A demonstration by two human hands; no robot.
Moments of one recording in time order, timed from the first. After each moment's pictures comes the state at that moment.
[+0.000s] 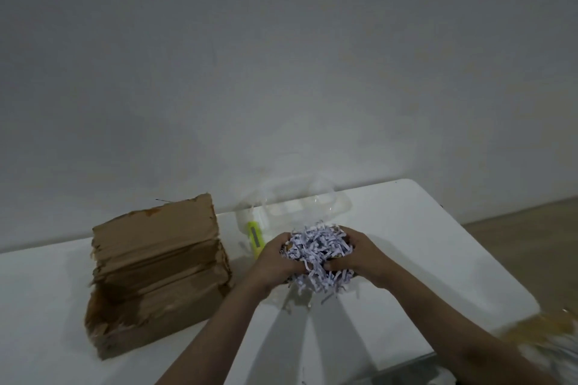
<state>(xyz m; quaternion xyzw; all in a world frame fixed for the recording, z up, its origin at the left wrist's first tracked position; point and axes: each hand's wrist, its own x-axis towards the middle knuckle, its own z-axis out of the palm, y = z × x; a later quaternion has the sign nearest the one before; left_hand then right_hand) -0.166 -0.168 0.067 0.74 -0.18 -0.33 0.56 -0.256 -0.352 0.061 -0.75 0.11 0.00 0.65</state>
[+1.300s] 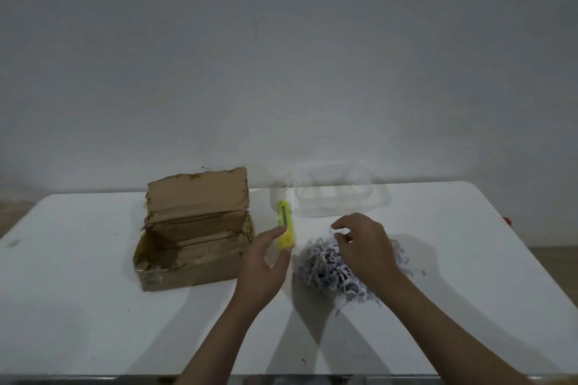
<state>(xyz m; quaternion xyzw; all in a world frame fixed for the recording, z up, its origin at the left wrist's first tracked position) -0.211 -0.126 0.041 0.83 -0.15 0.01 0.54 -0.246 -0.318 0.073 -0.92 0.09 -0.18 0.34</state>
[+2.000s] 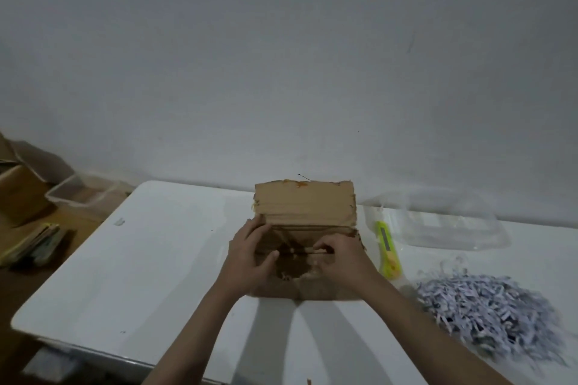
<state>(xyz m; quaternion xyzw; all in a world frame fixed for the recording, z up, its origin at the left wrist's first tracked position) -0.113 0.097 0.030 0.91 -0.15 0.06 0.37 -0.141 -0.120 0.060 -0.94 -0.03 0.01 0.35</state>
